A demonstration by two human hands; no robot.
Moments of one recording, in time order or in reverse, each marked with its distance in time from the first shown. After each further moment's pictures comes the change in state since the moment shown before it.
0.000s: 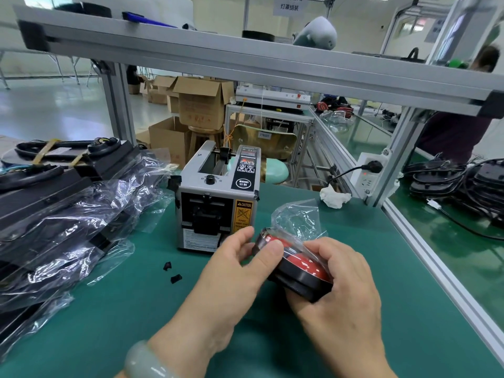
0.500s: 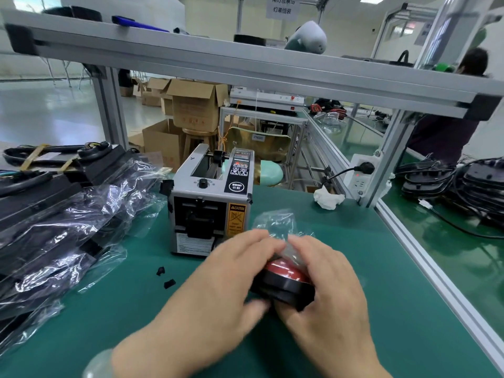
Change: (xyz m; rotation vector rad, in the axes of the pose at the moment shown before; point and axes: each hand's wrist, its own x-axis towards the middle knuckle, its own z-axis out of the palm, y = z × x) left_hand 0.003 0.005 -0.022 0.966 -0.153 0.769; right_hand 0.006 -0.004 -0.004 0.137 -0.069 -0.160
